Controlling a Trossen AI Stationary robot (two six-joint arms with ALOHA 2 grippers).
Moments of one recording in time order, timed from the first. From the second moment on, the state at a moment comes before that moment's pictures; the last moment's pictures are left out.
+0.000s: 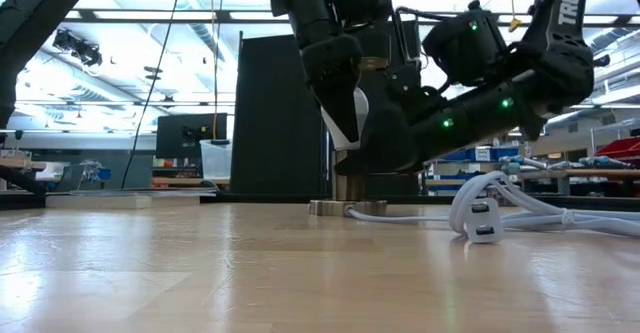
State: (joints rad) left arm 0.12 2.10 1.78 -0.90 0.05 0.15; right arm 0.06 1.91 0.58 0.98 0.44 0.15
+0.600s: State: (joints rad) left arm 0.12 2.10 1.78 -0.88 0.08 0.12; right arm 0.11 1.86 0.54 0.96 0.38 0.28
